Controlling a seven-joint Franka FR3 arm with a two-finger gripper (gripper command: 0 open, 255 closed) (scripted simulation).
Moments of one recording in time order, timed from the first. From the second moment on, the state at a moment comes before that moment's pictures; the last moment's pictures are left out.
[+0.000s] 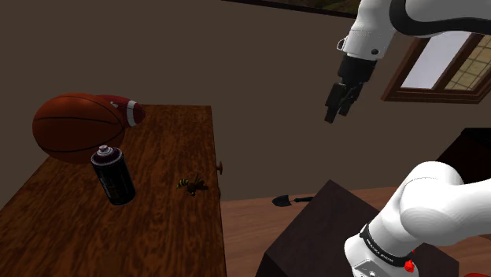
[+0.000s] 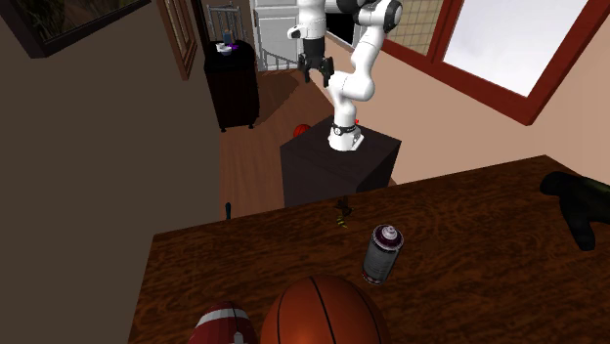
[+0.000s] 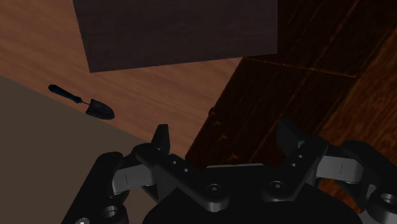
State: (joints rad) arm 0.02 -0.83 -0.02 -2.39 0.07 1.51 0.06
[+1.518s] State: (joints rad) arm 0.11 -0.25 0.34 -2.29 0.03 2.07 0.30
